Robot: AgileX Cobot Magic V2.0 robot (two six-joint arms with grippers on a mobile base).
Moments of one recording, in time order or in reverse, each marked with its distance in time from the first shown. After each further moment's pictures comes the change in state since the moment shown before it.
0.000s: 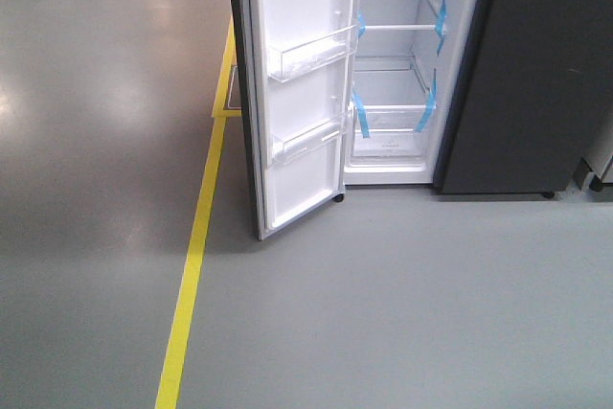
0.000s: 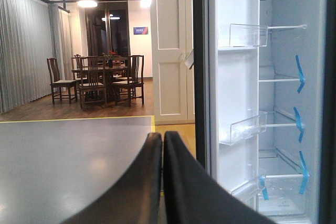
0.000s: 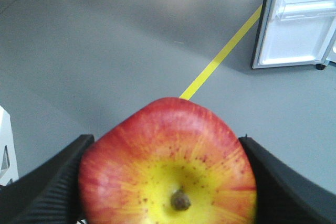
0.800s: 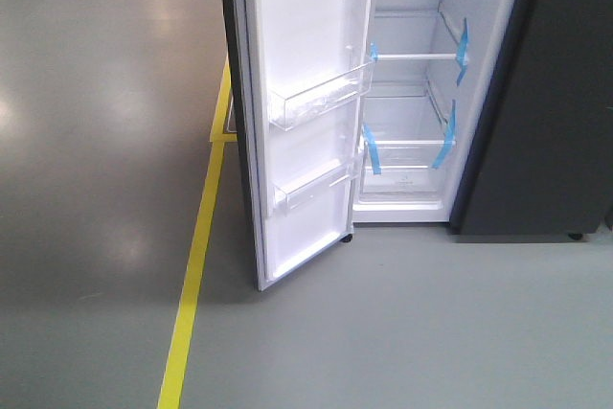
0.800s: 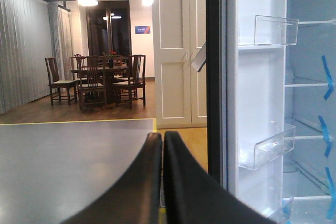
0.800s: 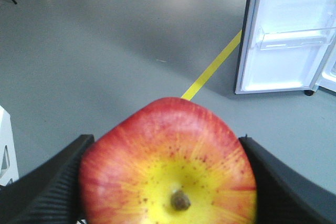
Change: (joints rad) left arm 0.000 0.000 0.000 0.000 0.000 0.000; right arm 0.000 0.000 0.000 0.000 0.000 0.000
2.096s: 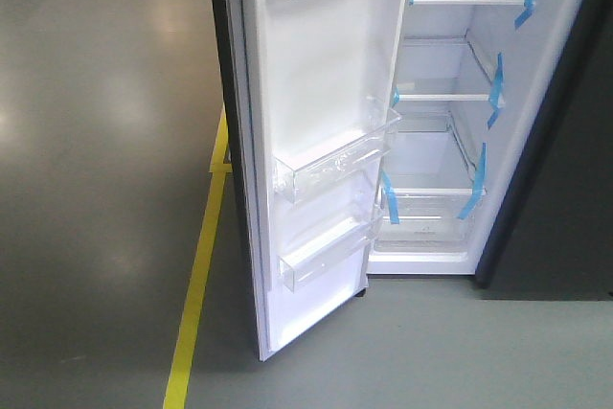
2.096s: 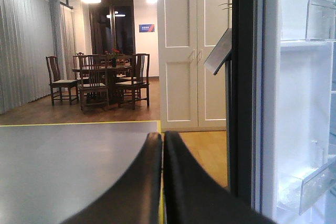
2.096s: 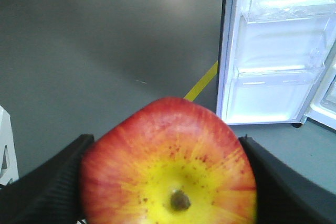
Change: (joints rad) left arm 0.000 0.000 0.000 0.000 0.000 0.000; right arm 0.000 0.000 0.000 0.000 0.000 0.000
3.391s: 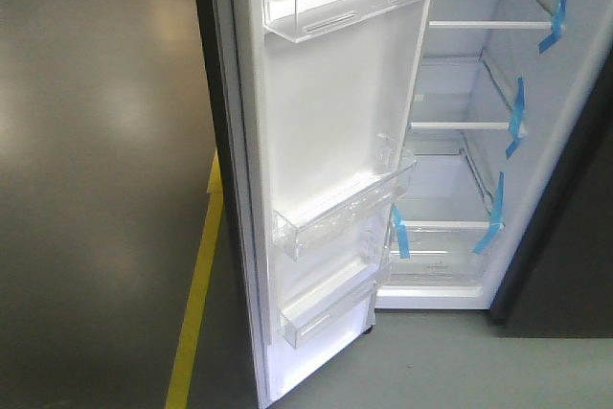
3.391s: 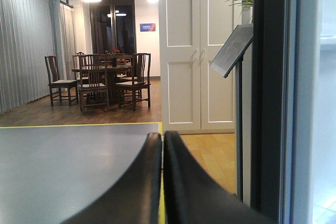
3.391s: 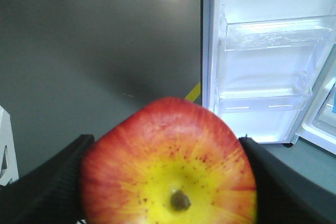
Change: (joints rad) left arm 0.000 0.000 0.000 0.000 0.000 0.000; right arm 0.000 0.000 0.000 0.000 0.000 0.000
